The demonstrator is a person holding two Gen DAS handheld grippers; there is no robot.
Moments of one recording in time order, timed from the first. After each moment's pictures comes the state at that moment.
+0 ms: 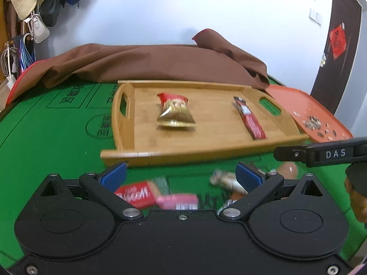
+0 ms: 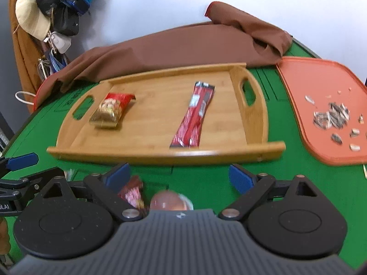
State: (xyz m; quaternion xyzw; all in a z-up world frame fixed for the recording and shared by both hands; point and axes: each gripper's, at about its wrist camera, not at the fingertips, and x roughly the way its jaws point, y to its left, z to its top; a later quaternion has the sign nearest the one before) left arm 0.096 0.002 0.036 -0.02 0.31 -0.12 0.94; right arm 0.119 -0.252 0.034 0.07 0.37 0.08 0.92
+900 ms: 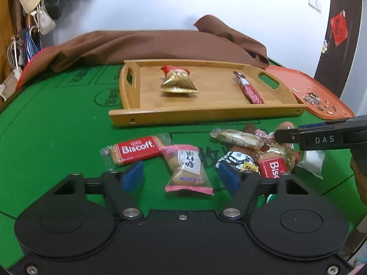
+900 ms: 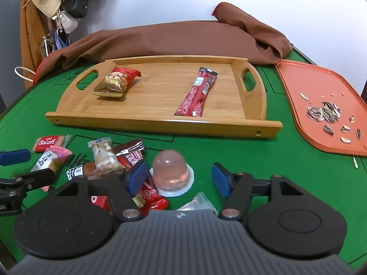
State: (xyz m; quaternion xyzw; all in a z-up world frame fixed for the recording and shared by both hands) left arm 0.056 0.004 0.014 -0.01 0.33 -0.11 0.94; right arm 0.083 -0.231 0.019 0.00 0.36 0.07 0.93
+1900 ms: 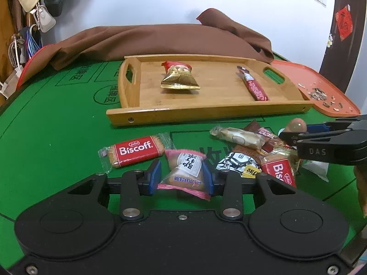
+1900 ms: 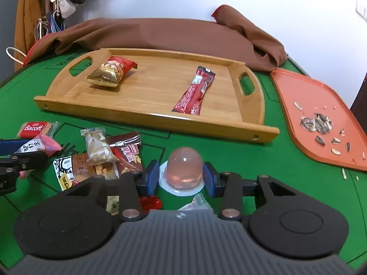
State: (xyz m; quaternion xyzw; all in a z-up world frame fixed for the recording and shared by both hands) left arm 0.066 -0.003 0.013 0.00 0.34 -0.10 0.93; right arm 0.084 -0.213 0.012 -0.06 0.36 0.04 0.93
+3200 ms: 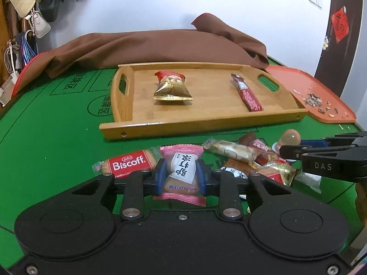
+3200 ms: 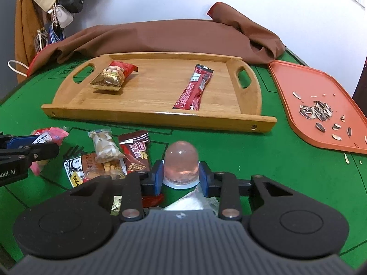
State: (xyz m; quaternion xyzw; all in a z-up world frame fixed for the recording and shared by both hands) left arm 0.075 -0.008 0.027 0.00 0.34 -0.11 0.94; right arm 0.073 -0.224 0.019 -0.02 0.37 0.04 0.93
